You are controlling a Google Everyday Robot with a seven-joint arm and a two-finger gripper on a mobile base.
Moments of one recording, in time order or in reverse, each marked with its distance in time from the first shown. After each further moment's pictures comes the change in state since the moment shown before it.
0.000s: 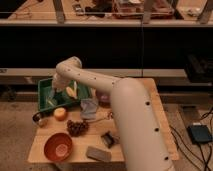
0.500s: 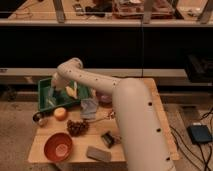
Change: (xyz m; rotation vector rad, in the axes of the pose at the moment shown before) arm -0.006 -0.021 0.004 0.053 0.007 -0.030
